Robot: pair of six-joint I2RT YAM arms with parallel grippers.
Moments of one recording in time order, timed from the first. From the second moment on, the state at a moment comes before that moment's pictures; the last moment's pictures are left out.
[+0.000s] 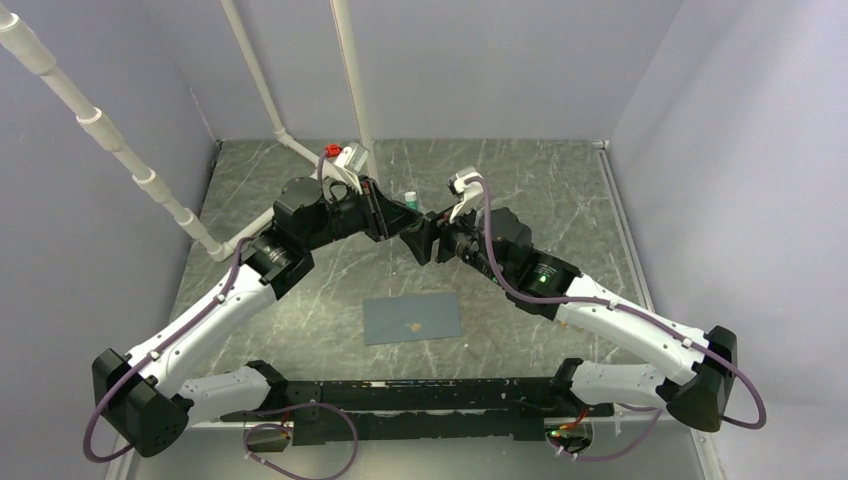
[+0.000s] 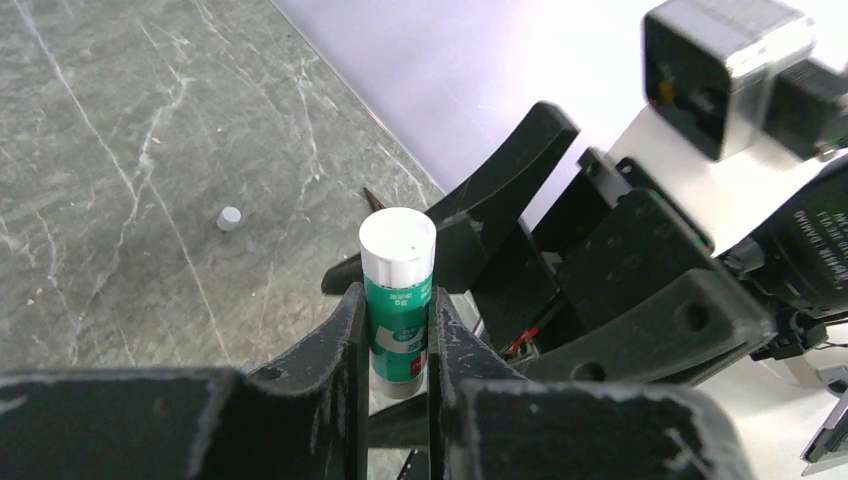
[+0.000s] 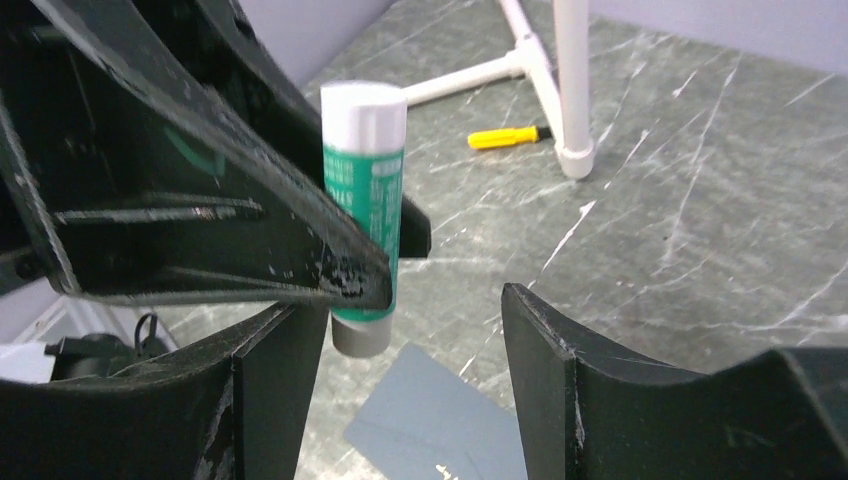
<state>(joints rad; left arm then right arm) -0.63 1.11 1.03 0.05 0.43 -0.63 0.95 1.11 1.00 -0.05 0.15 0.32</state>
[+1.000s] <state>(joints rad) -0.54 1.12 1.12 -0.22 0.65 -0.65 0.96 1.07 1.03 -0.24 -0.18 -0.19</state>
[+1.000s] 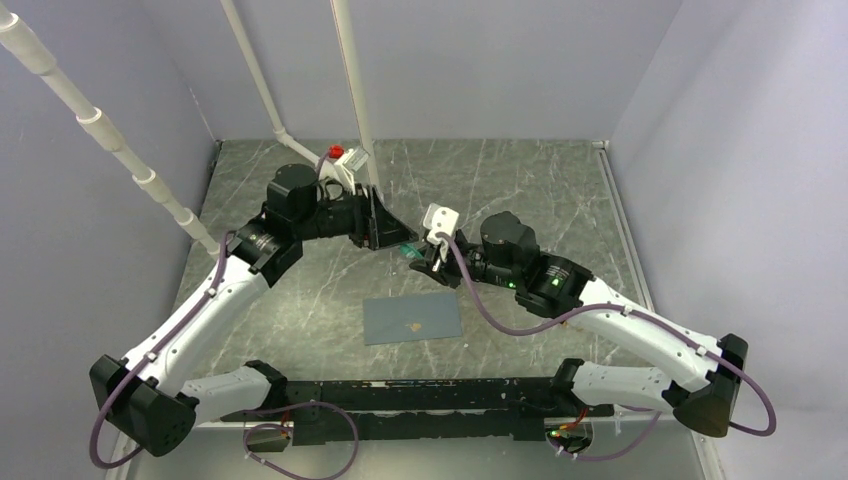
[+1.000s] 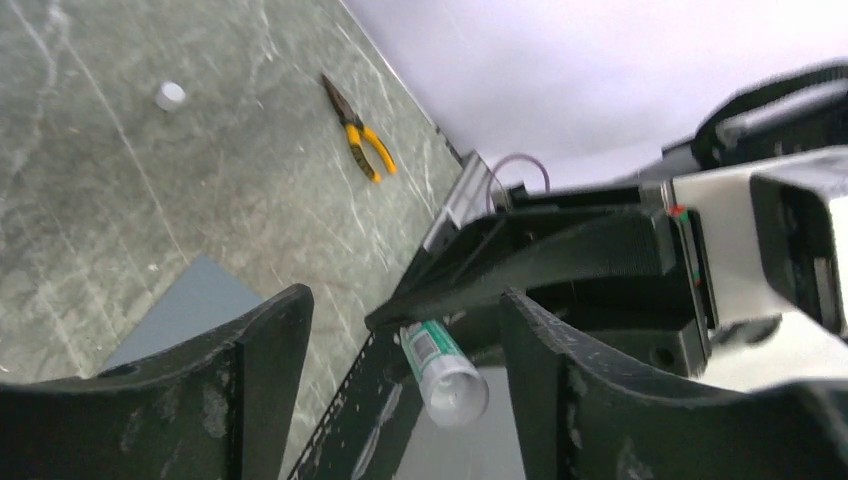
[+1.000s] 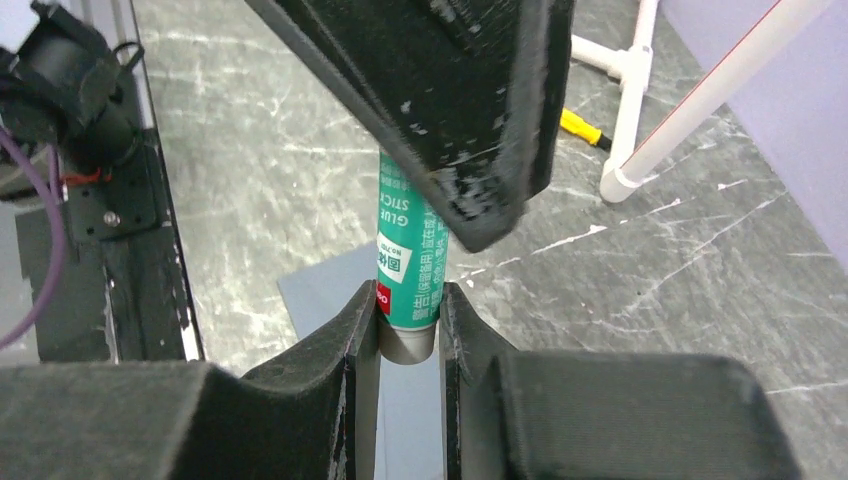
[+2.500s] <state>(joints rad) -0.53 1.10 1.09 -0.60 0.04 -0.55 0.62 1.29 1.02 -0.39 0.13 0.24</state>
